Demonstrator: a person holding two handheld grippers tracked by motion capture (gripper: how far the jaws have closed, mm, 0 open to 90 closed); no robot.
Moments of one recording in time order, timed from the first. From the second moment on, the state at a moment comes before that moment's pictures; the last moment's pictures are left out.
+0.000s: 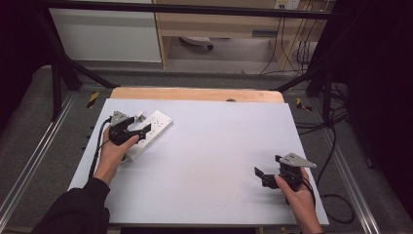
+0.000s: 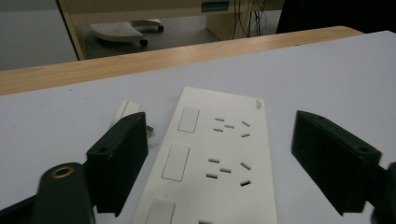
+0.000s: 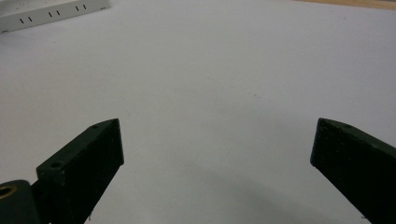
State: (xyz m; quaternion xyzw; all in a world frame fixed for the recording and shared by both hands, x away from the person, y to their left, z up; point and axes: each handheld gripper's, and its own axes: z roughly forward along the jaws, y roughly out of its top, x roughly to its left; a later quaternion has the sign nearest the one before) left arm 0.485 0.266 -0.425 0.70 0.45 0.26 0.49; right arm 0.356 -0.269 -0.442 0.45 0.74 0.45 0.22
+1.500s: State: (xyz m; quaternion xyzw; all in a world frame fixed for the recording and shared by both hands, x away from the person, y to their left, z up) left arm 0.452 0.260 -0.393 0.70 0.43 0.24 0.52; right arm 0.356 -0.269 -0.441 0.45 0.74 0.46 0.23
